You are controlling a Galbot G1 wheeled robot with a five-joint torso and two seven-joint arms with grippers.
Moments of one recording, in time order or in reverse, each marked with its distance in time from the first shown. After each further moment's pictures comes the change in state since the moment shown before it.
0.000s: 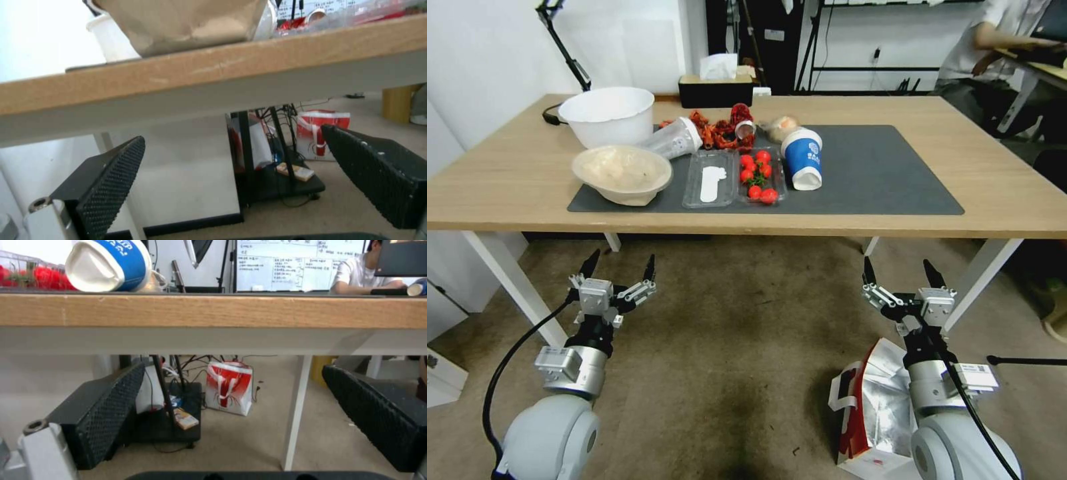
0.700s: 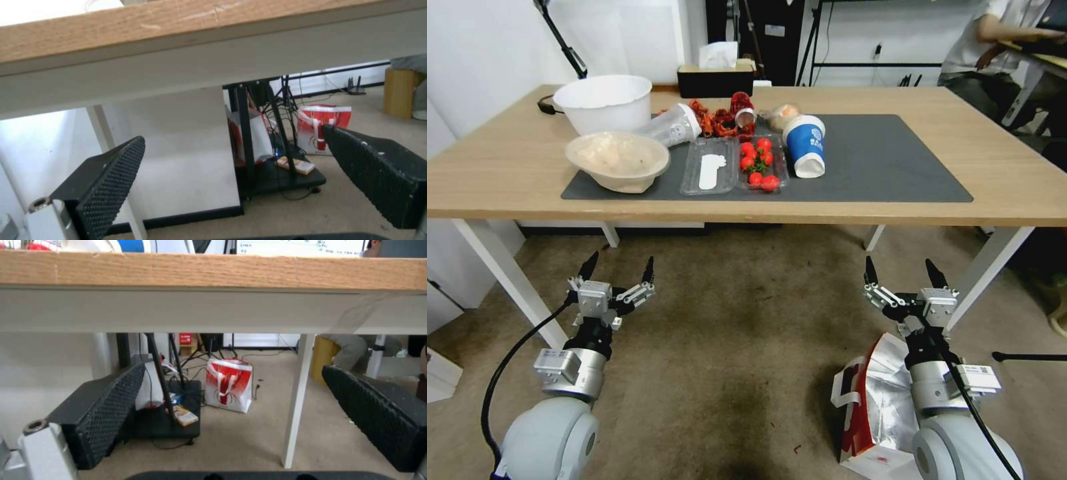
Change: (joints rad) left arm 0.007 -0.002 -0.003 0.000 0.001 -0.005 -0.001; right arm -0.006 0.000 0.004 0.006 0.001 0.007 -0.001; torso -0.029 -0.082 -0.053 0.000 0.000
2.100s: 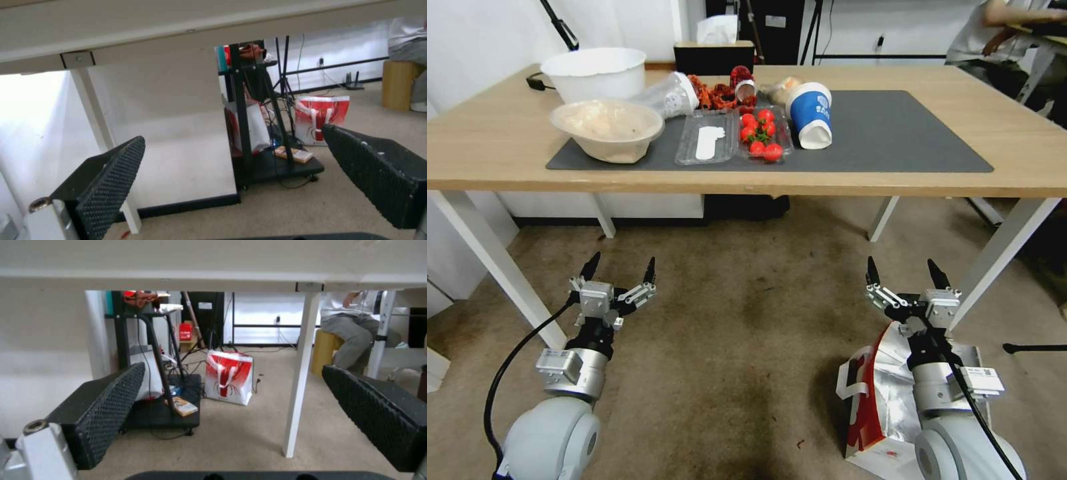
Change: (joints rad) left arm -0.005 -0.004 0.005 0.001 0.005 0.000 0.005; right arm -0.003 0.001 0.007 -0.008 0.007 0.017 -0.006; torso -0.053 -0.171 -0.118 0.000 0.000
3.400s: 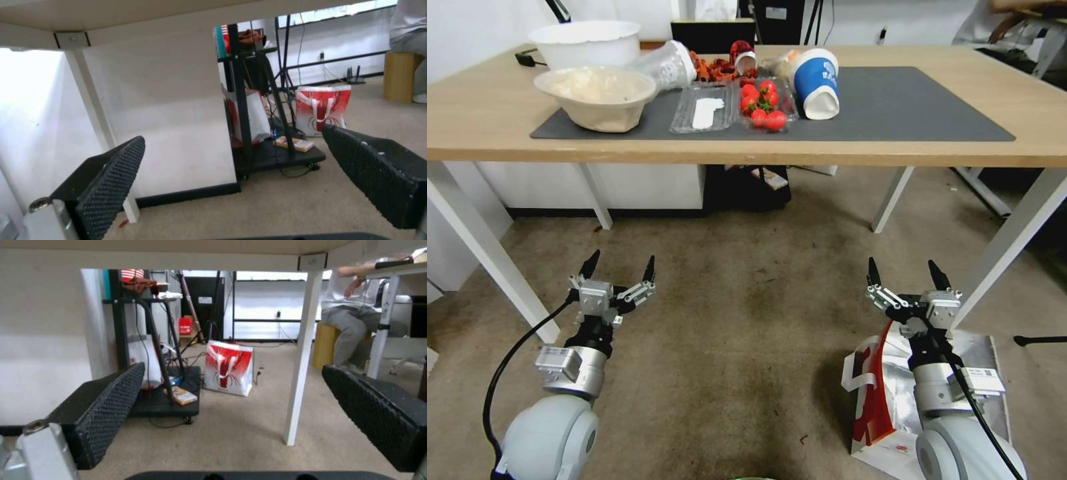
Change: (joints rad) left arm -0.011 0.010 -0.004 0.007 -0.005 0.009 -0.002; right arm 0.005 -0.008 0.005 -0.011 0.008 0.002 -0.001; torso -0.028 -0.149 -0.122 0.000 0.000
